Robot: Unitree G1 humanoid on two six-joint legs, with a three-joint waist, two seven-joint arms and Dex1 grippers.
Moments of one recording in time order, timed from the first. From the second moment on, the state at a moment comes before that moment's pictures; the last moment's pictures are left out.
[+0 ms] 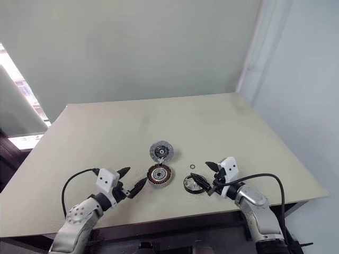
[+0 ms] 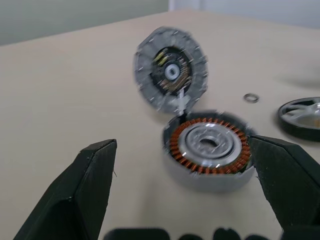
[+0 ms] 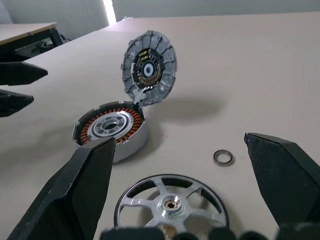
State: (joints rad) left arm 0.14 0.32 0.00 -0.12 -0.22 0.12 -0.55; right arm -0.04 -0.34 0.01 0.03 0.35 0.15 0.76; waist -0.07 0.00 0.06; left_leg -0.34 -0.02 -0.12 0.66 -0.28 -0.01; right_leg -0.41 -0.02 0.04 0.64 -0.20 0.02
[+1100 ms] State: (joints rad) left arm 0.11 0.31 0.01 -0.19 -0.24 0.18 -0.52; right arm -0.06 -0.34 0.02 0.03 0.35 0.15 0.76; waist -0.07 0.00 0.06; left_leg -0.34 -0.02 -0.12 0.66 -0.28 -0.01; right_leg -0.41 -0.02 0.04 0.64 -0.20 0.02
